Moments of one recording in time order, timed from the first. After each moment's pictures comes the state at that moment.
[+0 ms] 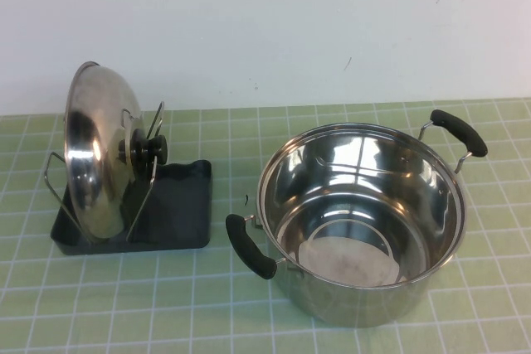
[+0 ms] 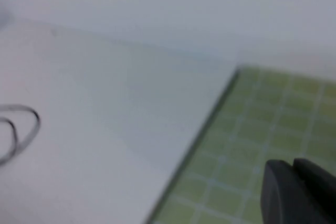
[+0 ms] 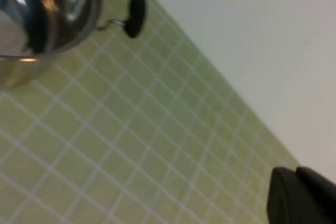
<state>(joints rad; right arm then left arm) 0.91 0.75 -1.04 -0.74 1.30 0.00 -0.05 0.91 -0.85 0.86 0.71 -0.92</state>
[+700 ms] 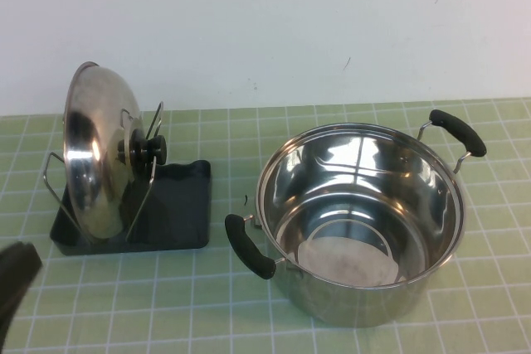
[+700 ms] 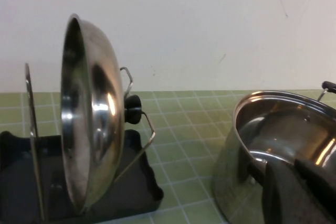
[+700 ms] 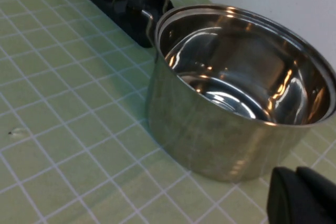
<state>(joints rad) 0.91 0.16 -0.37 -0.27 0.71 -0.04 -0.05 0.35 -0.46 -0.77 0.51 0.46</state>
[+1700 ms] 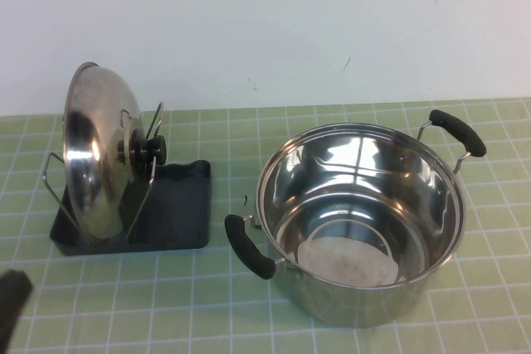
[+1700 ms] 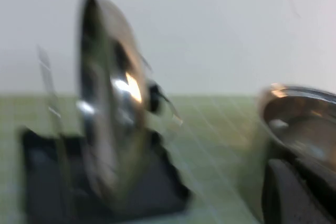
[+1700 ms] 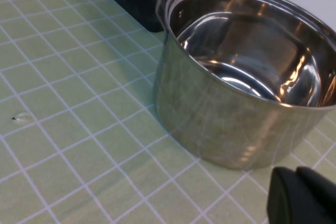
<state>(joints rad) 0.91 0.15 -0.30 -0.26 0.67 -0.03 -0.09 0.22 -0.23 -0.93 0.32 0.66</state>
